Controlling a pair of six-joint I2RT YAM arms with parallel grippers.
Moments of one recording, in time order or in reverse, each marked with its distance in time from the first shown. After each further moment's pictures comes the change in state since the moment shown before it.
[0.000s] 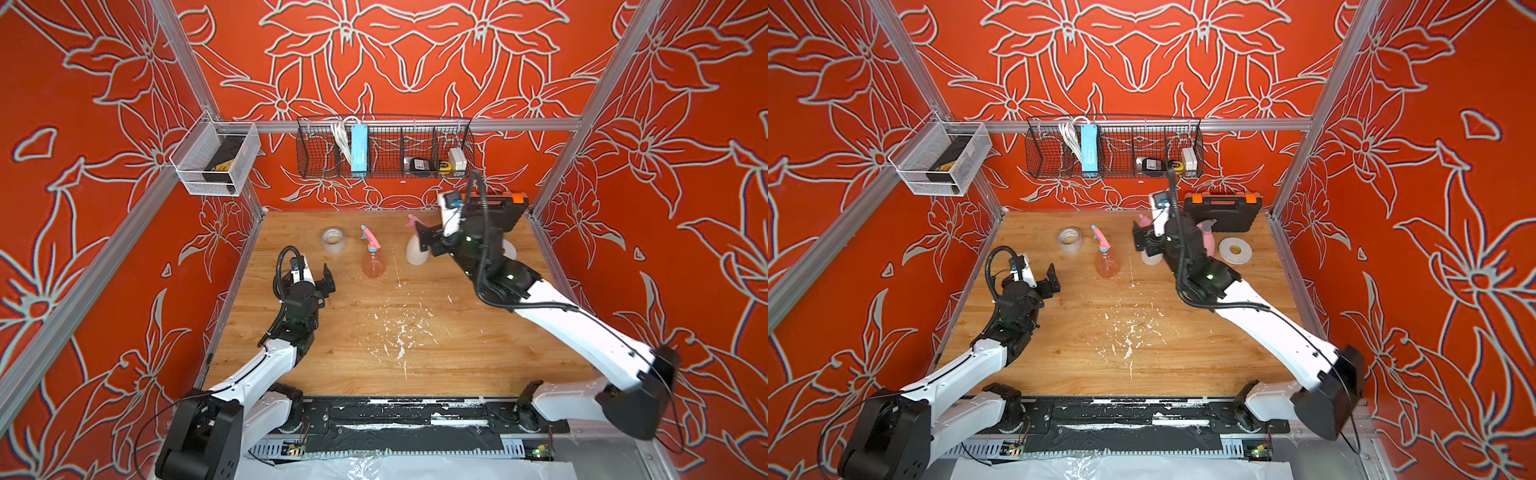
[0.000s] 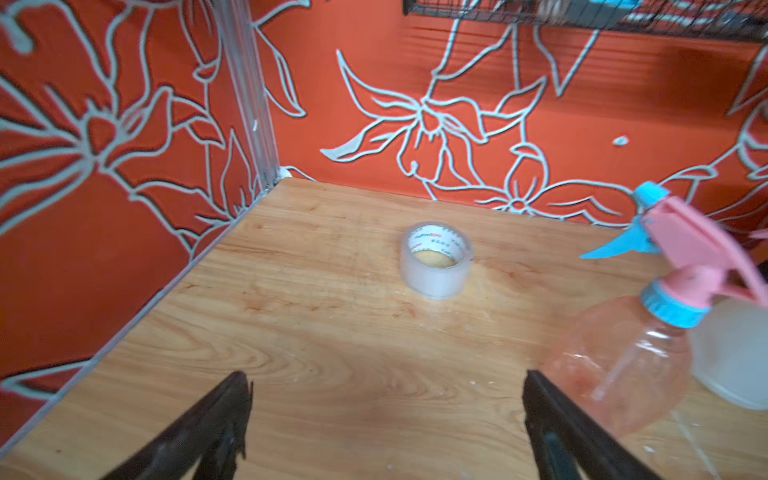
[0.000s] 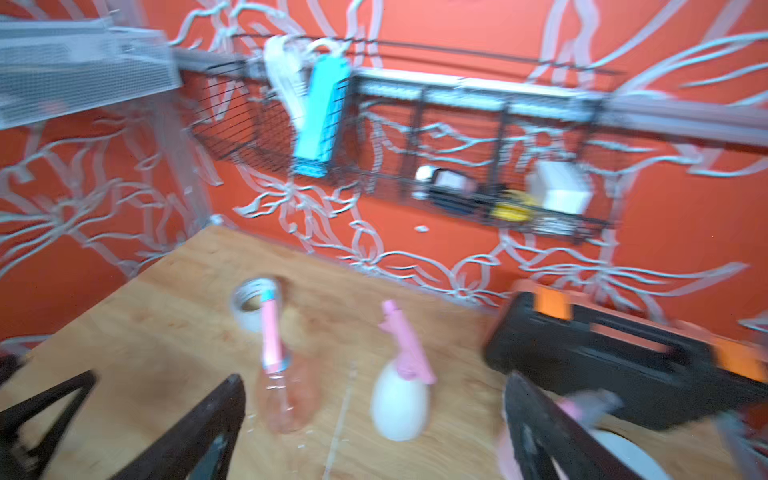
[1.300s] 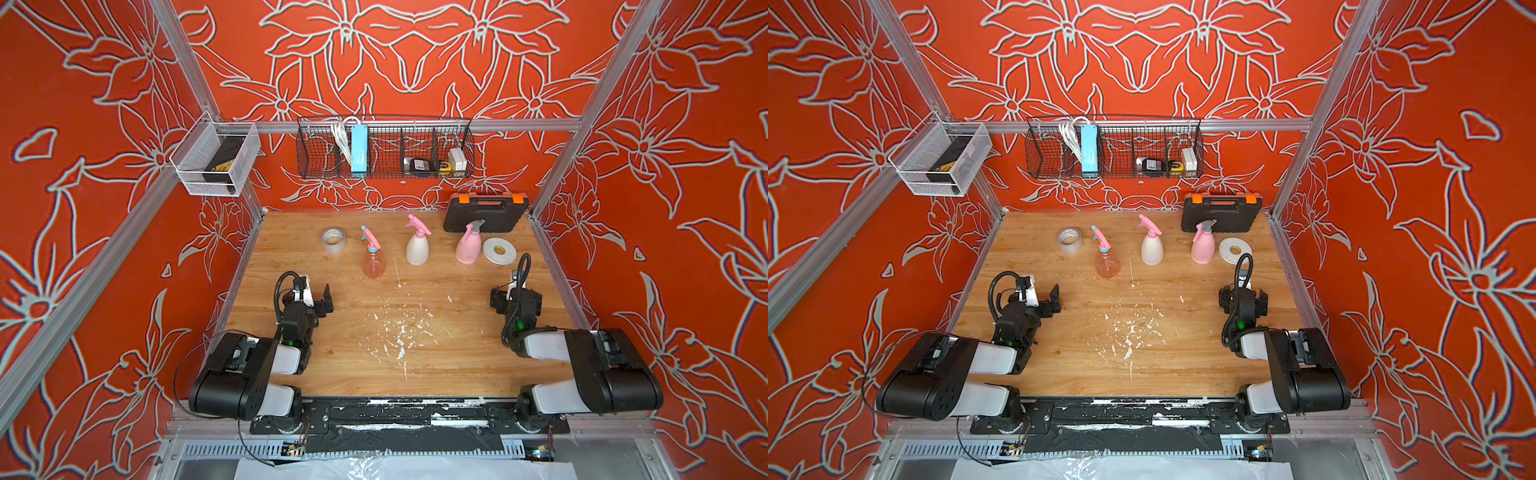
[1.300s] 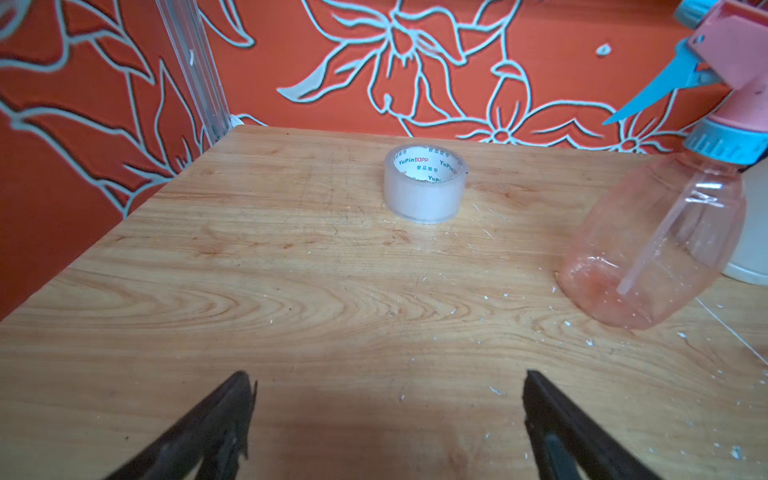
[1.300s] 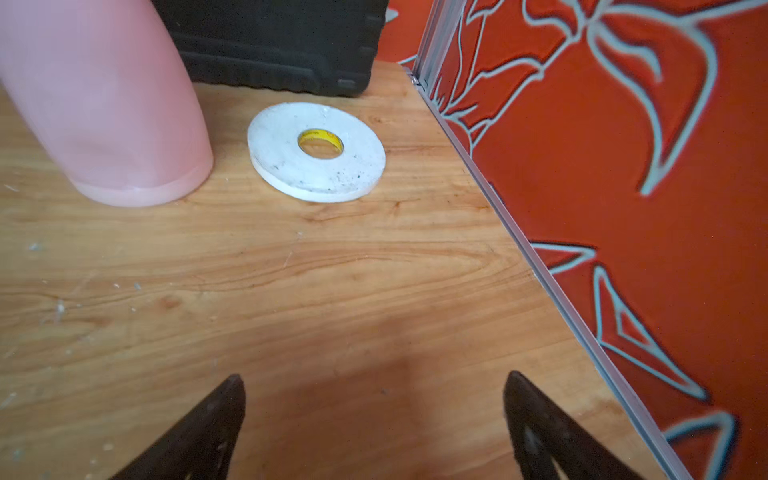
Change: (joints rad) left arm 0.126 0.356 -0.217 0.575 0.282 0.051; right arm -0.612 0.195 -0.969 0.926 -0.066 -0.086
